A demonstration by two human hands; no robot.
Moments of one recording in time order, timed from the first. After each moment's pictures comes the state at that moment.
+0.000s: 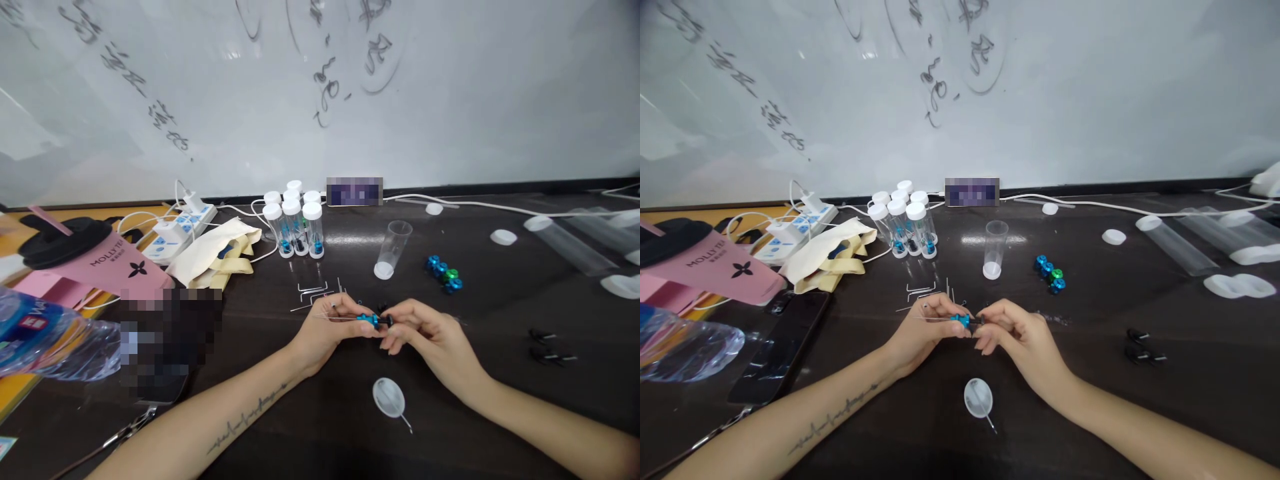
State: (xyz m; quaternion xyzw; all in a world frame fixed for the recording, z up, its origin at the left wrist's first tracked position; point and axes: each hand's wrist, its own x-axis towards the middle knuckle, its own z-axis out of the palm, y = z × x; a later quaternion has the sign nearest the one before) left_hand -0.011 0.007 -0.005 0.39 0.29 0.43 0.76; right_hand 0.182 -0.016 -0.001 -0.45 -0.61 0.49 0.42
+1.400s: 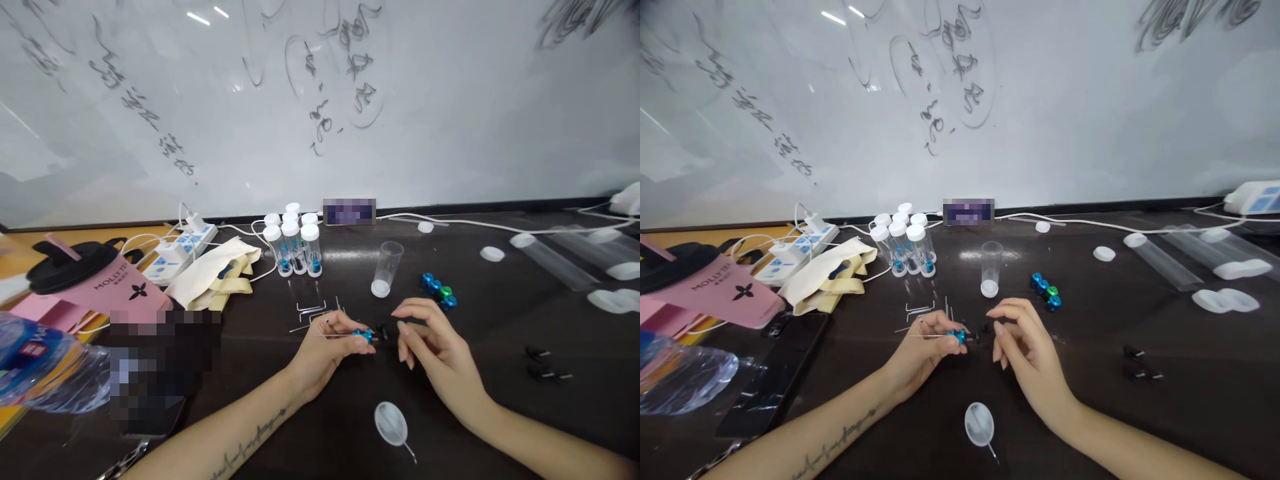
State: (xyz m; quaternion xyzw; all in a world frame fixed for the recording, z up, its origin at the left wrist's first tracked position) left_hand -0.010 0.007 -0.004 0.34 0.30 0.45 0.77; right_hand 0.181 -0.017 -0.004 -0.46 -0.61 0.38 0.52
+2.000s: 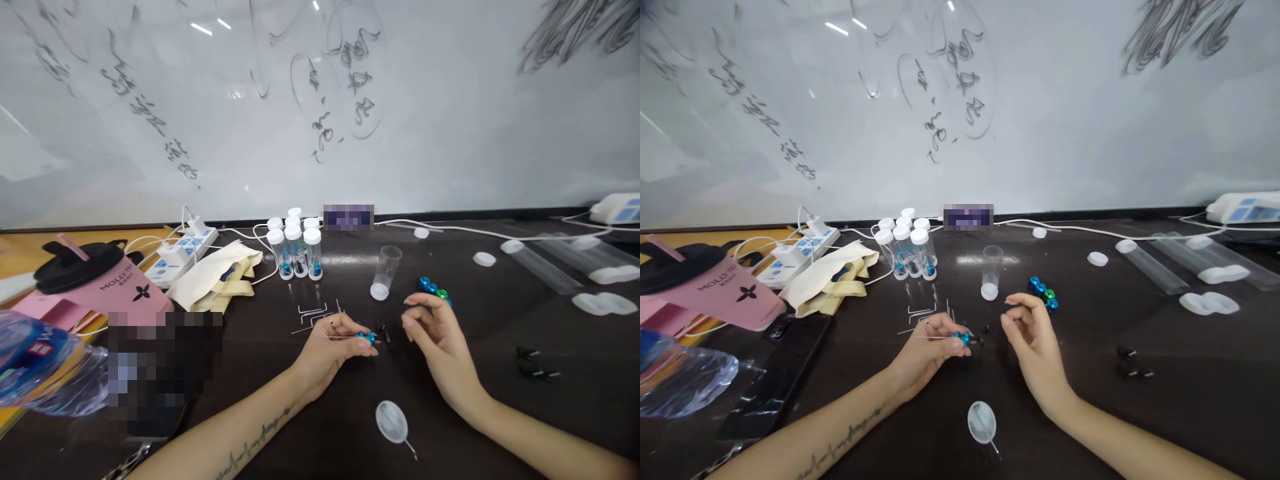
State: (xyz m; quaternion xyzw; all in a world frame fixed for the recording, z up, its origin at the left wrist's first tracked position) left_hand -0.010 0.007 -0.005 0.35 0.29 0.44 0.77; right_hand 0.181 -0.011 -0.003 -0.51 -0.55 0.35 0.56
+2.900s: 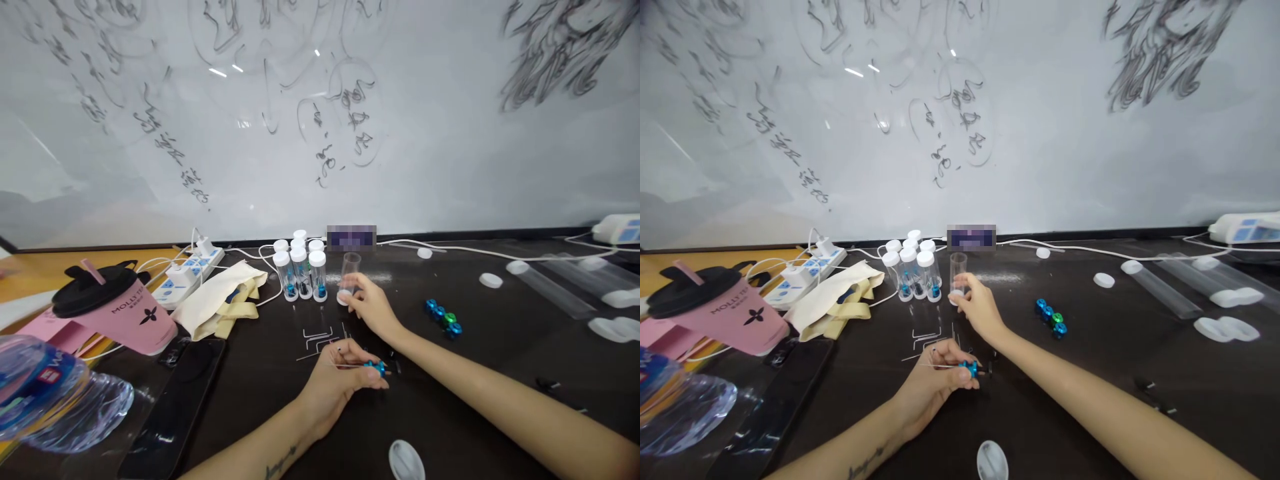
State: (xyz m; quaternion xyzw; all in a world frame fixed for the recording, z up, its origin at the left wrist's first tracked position) left_hand -0.007 0.007 -0.006 0.33 0.28 0.45 0.78; right_hand 0.127 0.109 0.000 -0.47 -0.66 0.35 0.46
